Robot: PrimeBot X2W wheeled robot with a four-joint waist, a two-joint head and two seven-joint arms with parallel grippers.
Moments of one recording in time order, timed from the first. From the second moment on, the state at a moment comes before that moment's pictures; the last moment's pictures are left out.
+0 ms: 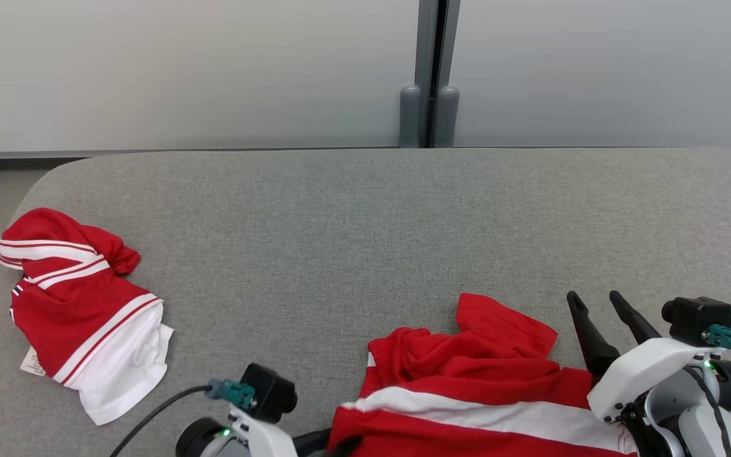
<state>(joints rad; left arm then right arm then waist) -0.31 0.51 -0.99 0.00 -1.03 -0.03 0.28 -0.20 -0.18 0.19 0.34 0.50 0.13 0.02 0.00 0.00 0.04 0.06</state>
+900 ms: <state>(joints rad) -0.25 0.56 -0.85 -0.04 -0.92 0.21 0.01 -0.19 -0.14 0.19 0.33 0.50 0.13 -0.03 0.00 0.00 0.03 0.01</state>
